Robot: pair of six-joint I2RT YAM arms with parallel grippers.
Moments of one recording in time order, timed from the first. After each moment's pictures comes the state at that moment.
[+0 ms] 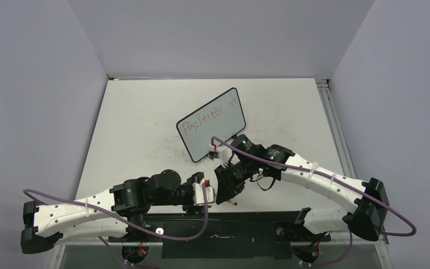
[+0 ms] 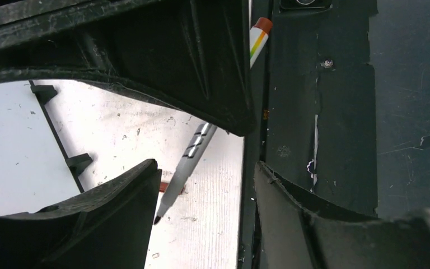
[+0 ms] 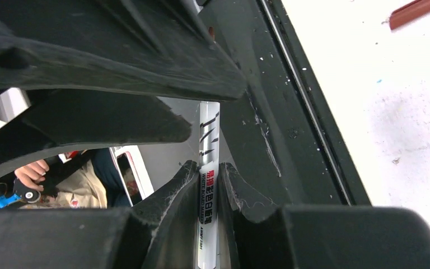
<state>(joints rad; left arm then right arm) -1.28 0.77 0.71 -0.42 0.08 0.24 0.95 1.27 1.04 -0.70 -0.70 0.37</state>
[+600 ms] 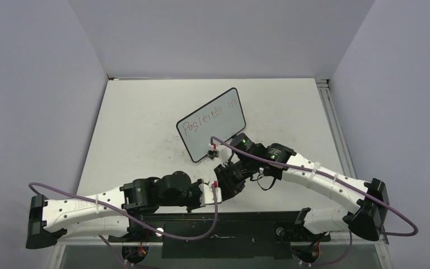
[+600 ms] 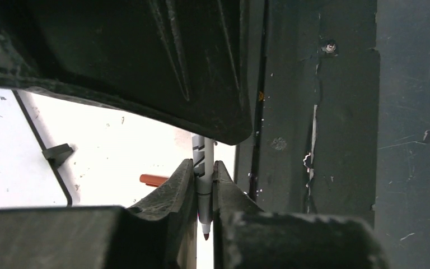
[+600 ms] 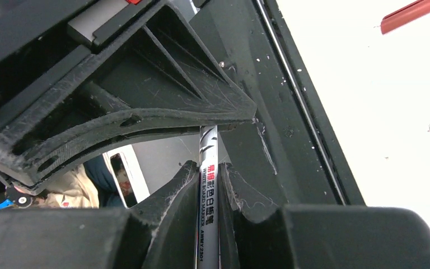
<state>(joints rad) -1.31 0.86 0.72 -0.42 0.05 0.21 0.97 1.27 1.09 -0.75 -0.68 0.35</state>
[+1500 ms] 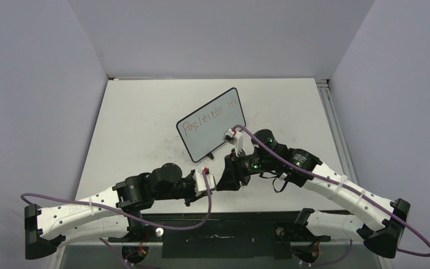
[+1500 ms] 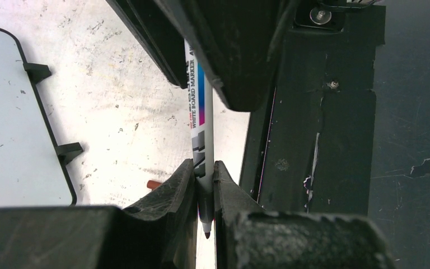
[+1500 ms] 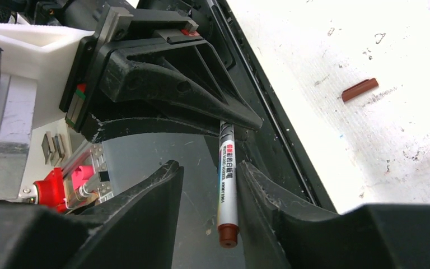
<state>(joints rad) -1.20 0.81 0.71 -0.37 0.12 0.14 0.92 1.06 1.03 -0.56 -0.59 0.46</state>
